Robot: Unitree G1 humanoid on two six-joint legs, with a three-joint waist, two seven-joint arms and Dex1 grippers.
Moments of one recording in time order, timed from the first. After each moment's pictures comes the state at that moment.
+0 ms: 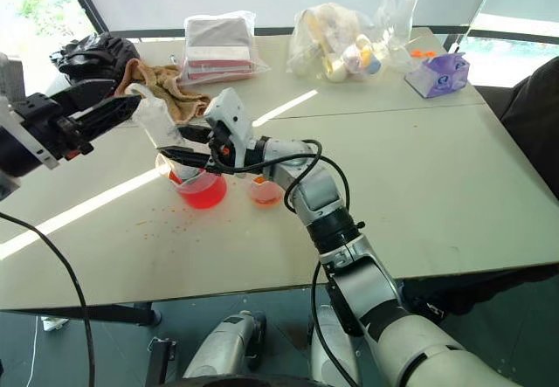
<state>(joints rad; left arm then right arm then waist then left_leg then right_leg) -0.38 0.93 0.51 -0.49 -1.13 0.90 -0.29 -0.86 0.02 0.24 0.27 0.31 0.30 0.88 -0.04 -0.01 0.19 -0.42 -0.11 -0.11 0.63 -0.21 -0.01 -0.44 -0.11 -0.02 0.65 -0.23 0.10</state>
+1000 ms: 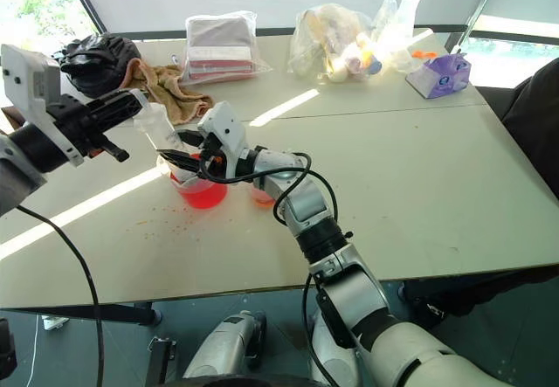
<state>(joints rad) -0.43 0.88 0.40 -0.48 -1.00 0.88 -0.29 -0.81 0.10 0.25 0.36 0.21 0.15 0.78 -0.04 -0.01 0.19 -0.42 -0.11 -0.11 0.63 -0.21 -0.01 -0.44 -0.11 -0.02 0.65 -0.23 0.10</state>
